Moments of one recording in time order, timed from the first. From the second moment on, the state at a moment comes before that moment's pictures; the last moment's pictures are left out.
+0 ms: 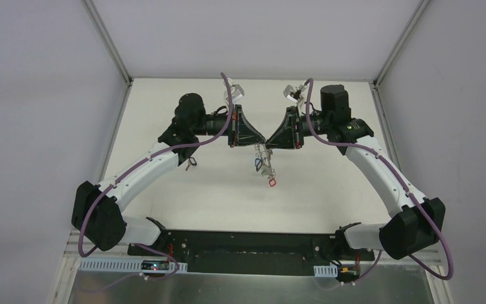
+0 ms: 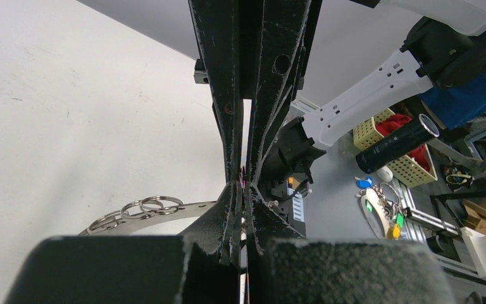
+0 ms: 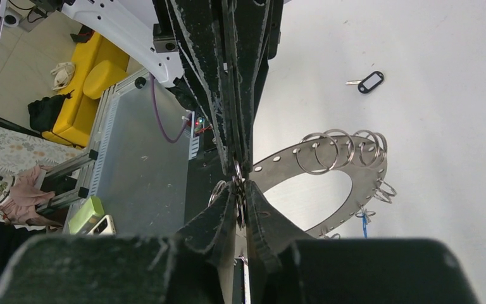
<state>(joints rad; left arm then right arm) -0.59 1.33 1.07 0.28 0.94 -0.53 0.40 1.32 1.22 -0.42 -1.20 0.03</state>
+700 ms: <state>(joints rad) -0.59 1.31 1.10 0.04 0.90 -0.25 0.48 1.33 1.44 -0.76 -0.93 -0.20</state>
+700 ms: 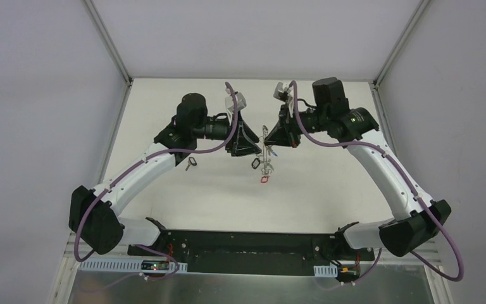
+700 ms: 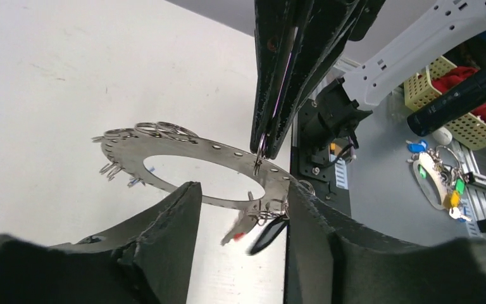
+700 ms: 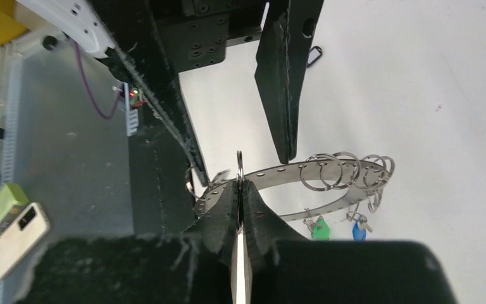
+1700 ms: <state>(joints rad) -0.60 1.36 1.12 -0.04 0.95 0.00 0.61 1.44 1.57 -1.04 -0.67 -0.39</state>
